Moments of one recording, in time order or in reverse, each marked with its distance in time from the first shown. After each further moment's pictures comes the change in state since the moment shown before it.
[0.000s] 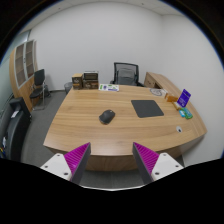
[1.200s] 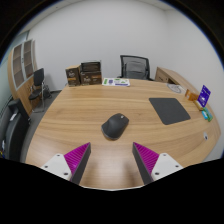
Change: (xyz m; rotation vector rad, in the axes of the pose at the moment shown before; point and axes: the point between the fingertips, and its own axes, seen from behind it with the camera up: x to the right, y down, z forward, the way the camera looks) arm -0.037 -0.021 0.241 0.006 -0.076 0.015
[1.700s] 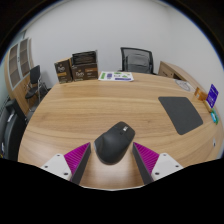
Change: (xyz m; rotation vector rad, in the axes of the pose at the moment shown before) arm 0.005 -0.023 0.117 -0.054 -0.006 0.007
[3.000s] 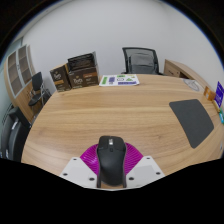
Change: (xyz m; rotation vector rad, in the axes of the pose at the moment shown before) arm -0.009 -0.043 0.057 0.024 -0.081 0.052
